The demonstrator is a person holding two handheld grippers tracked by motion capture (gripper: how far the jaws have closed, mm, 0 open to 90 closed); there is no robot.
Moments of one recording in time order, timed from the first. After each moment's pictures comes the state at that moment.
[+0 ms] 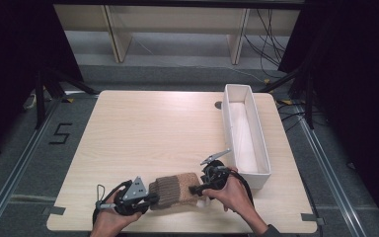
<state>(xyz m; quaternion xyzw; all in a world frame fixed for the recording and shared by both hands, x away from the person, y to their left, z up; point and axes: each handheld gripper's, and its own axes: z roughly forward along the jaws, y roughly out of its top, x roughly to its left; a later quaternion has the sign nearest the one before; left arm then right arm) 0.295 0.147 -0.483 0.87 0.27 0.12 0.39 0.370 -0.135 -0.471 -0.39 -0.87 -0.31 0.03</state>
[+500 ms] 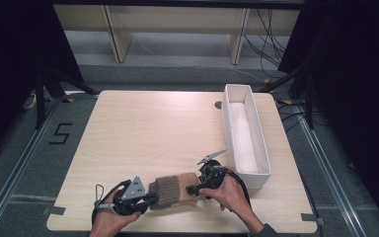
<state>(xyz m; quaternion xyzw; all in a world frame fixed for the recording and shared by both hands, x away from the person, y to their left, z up) 0.295 0.151 -0.475 0.87 0.27 0.12 0.40 0.373 -0.127 -0.476 -0.39 -0.87 -0.31 0.04</state>
